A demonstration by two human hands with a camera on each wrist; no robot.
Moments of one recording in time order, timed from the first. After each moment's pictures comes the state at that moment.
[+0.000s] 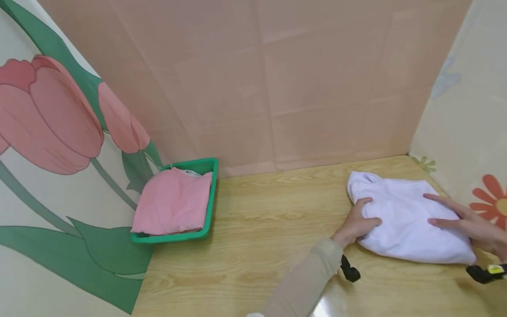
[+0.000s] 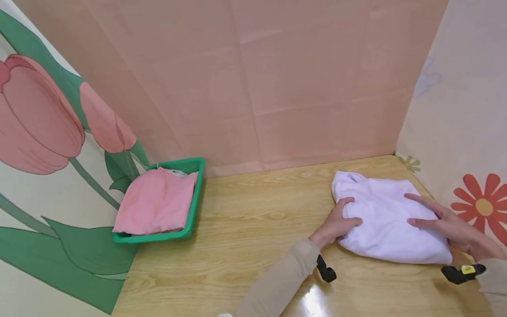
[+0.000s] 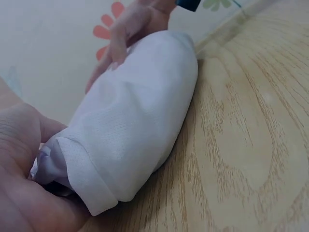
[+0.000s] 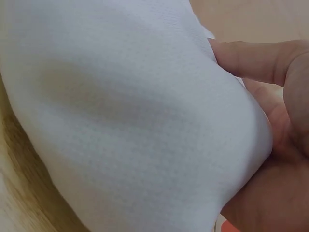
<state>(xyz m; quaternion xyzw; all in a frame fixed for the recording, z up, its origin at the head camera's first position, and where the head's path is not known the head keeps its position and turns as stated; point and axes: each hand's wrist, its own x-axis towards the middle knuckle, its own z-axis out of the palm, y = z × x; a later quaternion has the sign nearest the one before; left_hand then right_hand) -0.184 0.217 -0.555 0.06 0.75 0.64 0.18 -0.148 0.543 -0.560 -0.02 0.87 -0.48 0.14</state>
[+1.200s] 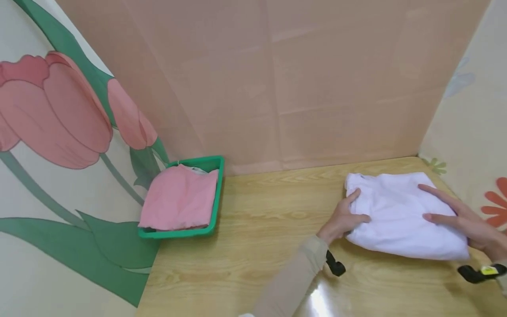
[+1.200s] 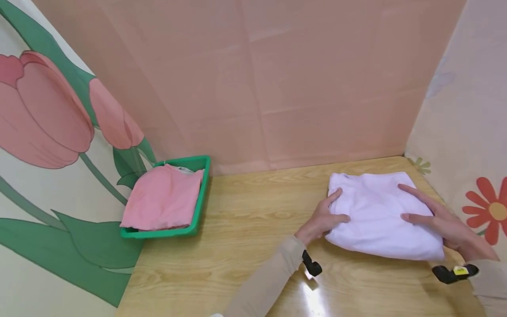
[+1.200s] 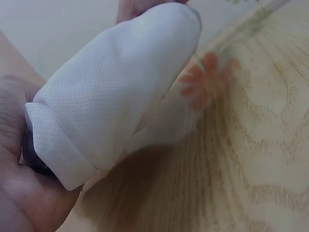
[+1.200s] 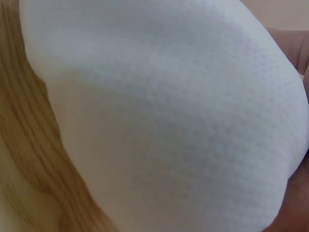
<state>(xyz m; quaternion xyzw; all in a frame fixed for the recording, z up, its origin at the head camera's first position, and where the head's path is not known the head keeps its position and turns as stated) -0.202 0.163 -0.539 0.13 0.73 0.65 0.16 -0.158 0.494 -0.536 -0.09 0.85 -0.51 0.07</state>
